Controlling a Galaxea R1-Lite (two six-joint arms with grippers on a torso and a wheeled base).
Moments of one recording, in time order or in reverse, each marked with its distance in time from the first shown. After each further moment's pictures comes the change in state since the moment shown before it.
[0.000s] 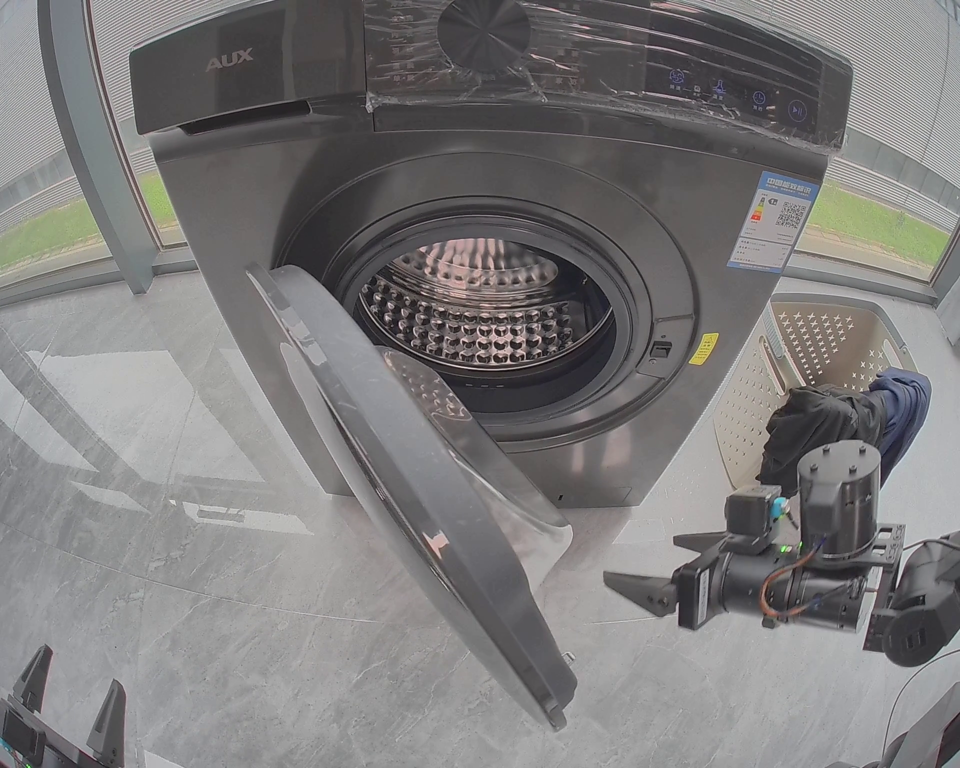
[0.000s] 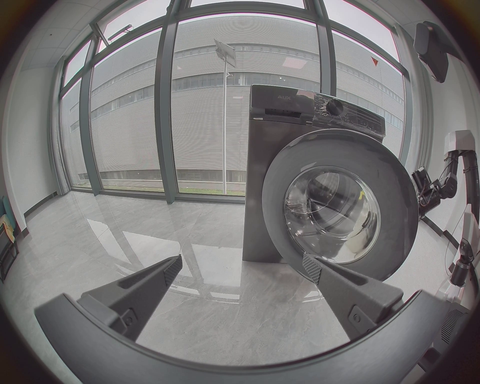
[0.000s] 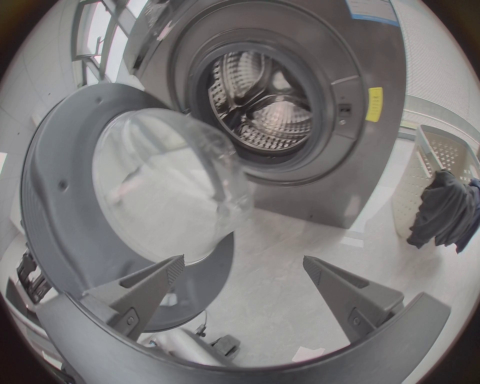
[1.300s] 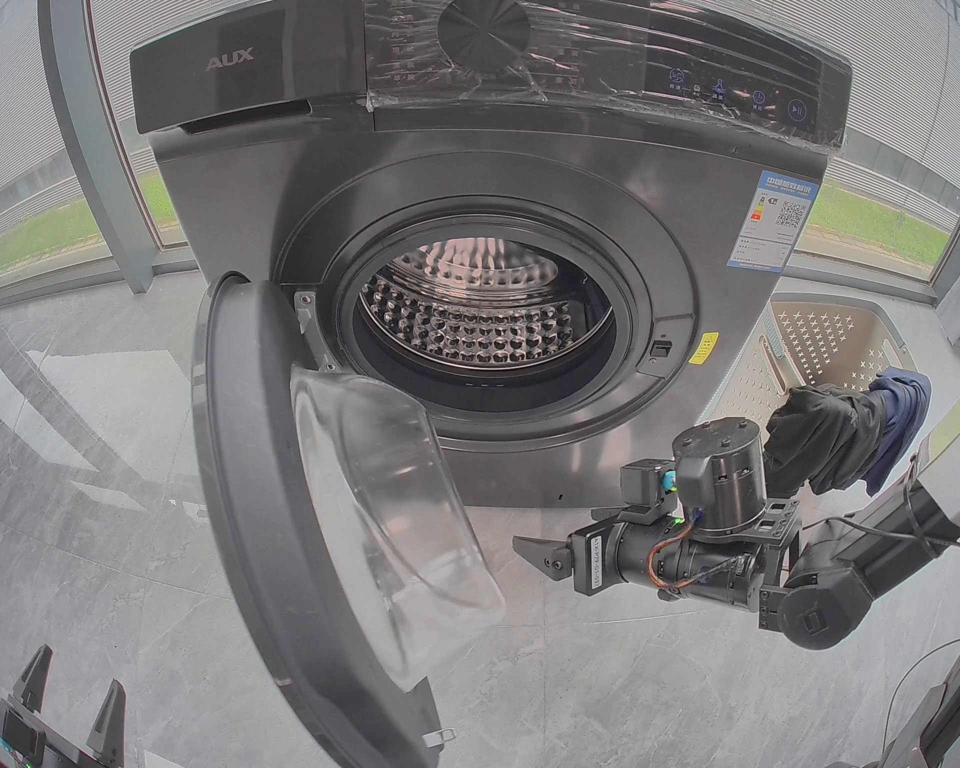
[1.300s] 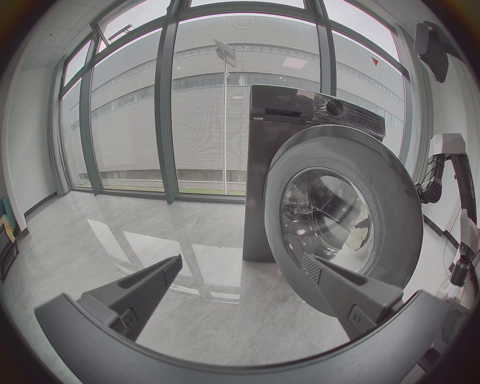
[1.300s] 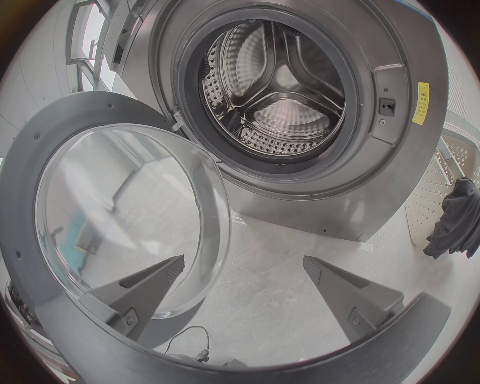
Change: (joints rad) left arm 0.000 0.000 0.000 0.000 0.000 0.000; right arm 0.073 0.263 -0.284 -0.003 -0.060 0.041
